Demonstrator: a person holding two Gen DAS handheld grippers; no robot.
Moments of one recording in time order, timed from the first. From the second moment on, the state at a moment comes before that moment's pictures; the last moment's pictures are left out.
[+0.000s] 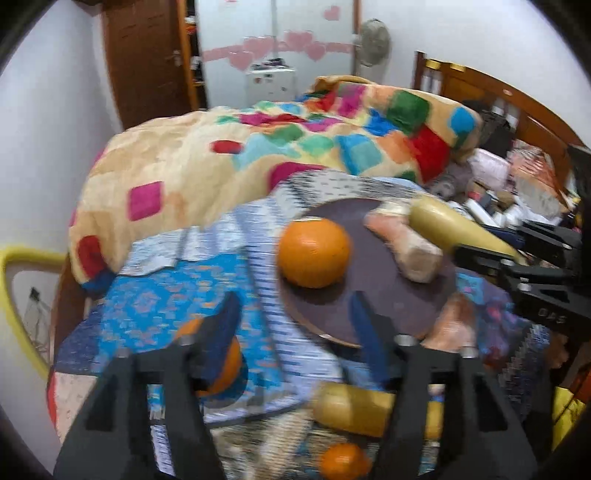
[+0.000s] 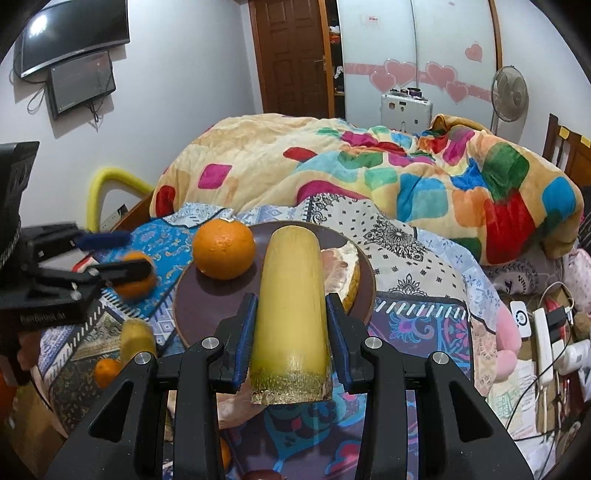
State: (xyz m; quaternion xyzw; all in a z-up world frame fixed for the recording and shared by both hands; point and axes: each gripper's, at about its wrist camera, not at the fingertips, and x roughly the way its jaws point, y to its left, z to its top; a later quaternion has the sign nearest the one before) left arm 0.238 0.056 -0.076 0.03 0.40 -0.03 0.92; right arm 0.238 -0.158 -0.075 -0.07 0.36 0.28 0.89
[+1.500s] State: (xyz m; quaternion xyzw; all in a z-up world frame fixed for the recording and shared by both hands) left arm 0.266 0.167 -0.139 0.01 0.44 0.06 0.90; right arm 0.284 -0.132 -0.097 -0.08 0.40 0.27 0.87
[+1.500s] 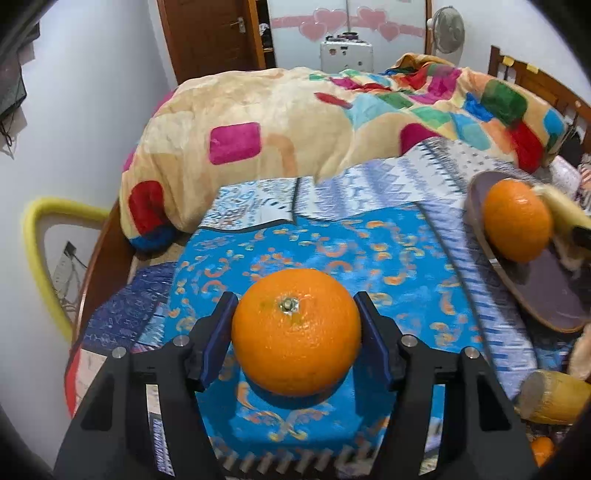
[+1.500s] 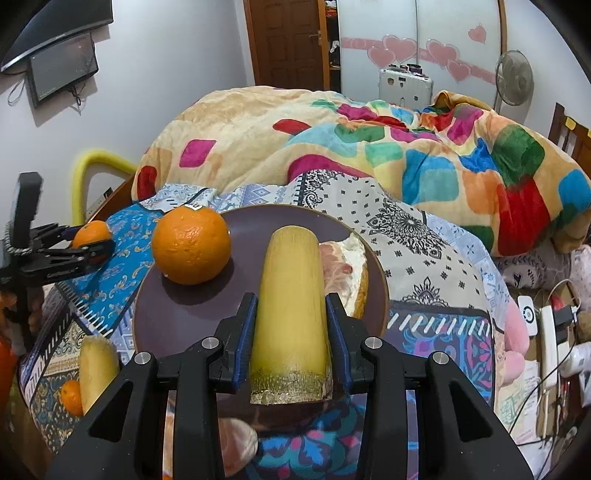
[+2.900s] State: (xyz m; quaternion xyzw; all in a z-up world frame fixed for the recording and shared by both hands) left arm 0.249 -0.006 -0.085 0.07 0.39 -0.06 0.91; right arm 0.230 -0.178 -0.078 -0.08 0.38 0.29 0.88
